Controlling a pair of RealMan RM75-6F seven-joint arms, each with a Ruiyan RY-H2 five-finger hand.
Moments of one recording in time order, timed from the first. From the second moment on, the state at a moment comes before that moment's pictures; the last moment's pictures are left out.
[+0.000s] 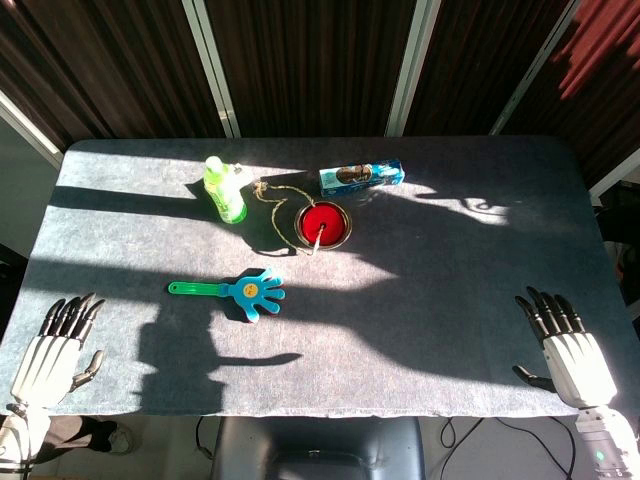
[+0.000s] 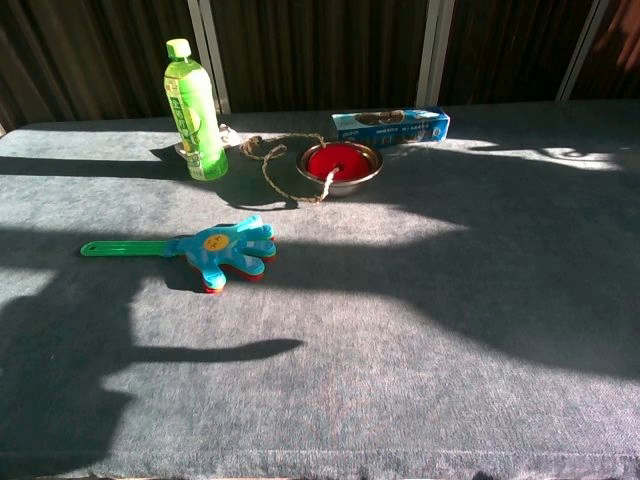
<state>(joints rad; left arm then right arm) -0.14 -1.20 -0.01 -1.53 1.58 1.46 0.10 0.08 -1.11 0.00 -1.62 -1.61 1.47 -0.07</state>
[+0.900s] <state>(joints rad) -0.49 -1.51 -0.12 -1.22 1.52 1.03 -0.11 0.07 -1.05 -0.01 -1.66 -1.60 1.46 0.00</state>
